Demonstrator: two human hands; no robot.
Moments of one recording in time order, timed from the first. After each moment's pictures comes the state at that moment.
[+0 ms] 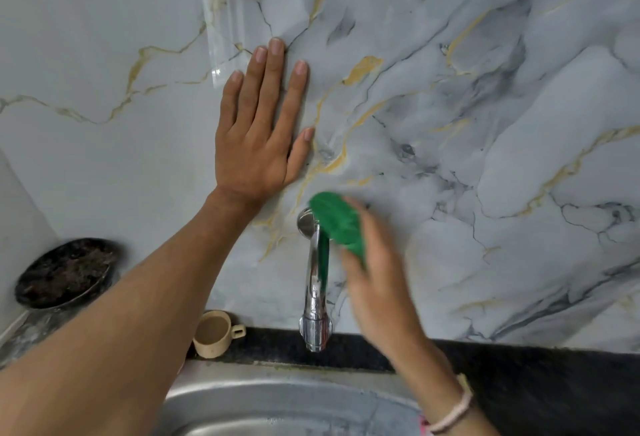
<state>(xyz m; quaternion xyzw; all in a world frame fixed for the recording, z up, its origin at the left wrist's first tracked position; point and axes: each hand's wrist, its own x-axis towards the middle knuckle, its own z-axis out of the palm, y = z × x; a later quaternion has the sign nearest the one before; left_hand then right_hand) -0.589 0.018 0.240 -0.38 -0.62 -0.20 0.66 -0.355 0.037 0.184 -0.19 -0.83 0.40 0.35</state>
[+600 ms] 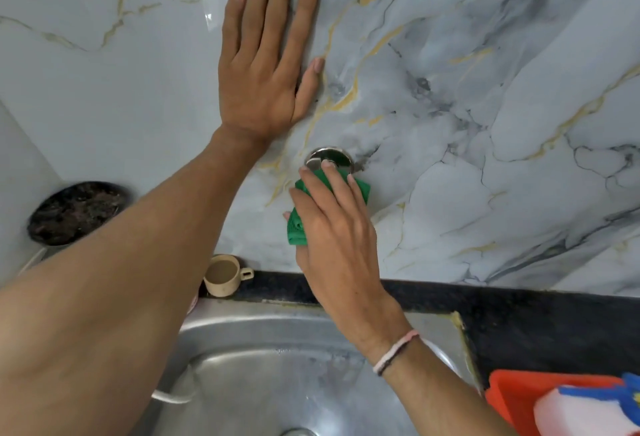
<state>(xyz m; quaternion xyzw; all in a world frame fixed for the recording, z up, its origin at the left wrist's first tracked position) -0.591 0.020 0.240 -0.36 -0.62 -0.20 0.66 -0.380 -0.009 0.164 -0.20 -0.93 0.00 0.31</state>
